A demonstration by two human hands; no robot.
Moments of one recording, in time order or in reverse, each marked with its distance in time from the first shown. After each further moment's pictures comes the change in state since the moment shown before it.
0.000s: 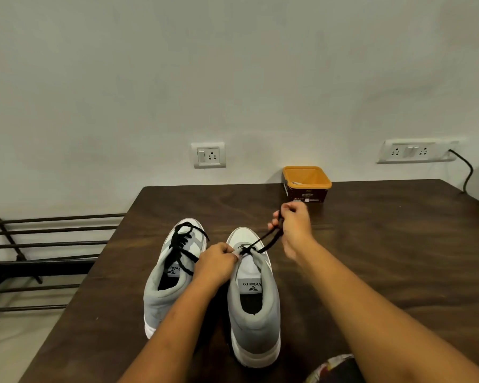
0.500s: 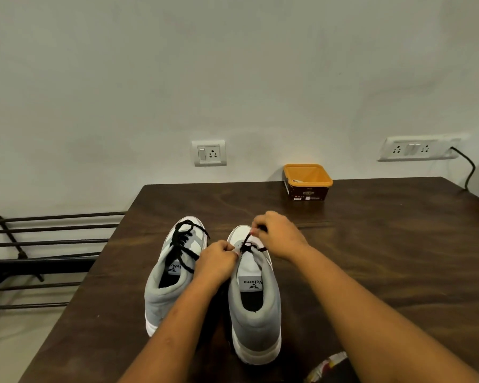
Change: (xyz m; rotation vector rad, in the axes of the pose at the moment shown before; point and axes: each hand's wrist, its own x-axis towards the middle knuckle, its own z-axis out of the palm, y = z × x) left_hand -0.001 0.001 -0.001 0.026 0.014 0.004; right_hand -0.002 0.010 -0.004 -1.335 -0.433 -0.467
